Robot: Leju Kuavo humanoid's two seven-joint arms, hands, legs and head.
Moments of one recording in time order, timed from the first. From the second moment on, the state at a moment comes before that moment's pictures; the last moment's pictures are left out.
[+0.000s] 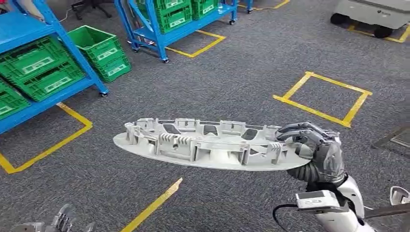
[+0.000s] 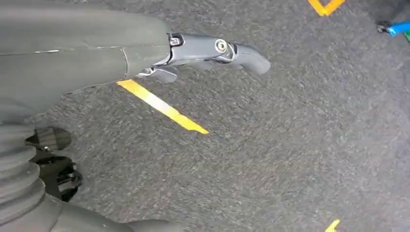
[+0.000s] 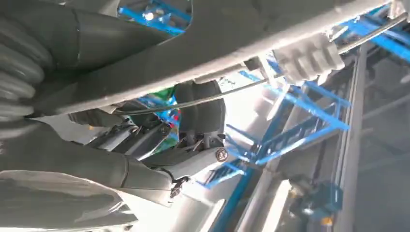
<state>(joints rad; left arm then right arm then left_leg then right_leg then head) 0.39 -0.29 0.38 -1.41 -0.27 -0.30 -0.41 0.03 -0.17 0.38 -2.01 0.39 -0.40 -0.35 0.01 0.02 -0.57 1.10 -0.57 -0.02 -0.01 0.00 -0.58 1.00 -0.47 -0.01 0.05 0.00</state>
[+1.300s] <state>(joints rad) 0.38 -0.35 0.49 -1.42 -0.34 -0.37 -0.43 0.01 -0.15 0.37 -2.01 0.43 -0.46 -0.32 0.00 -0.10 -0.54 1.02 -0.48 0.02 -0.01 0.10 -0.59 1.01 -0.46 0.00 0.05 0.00</state>
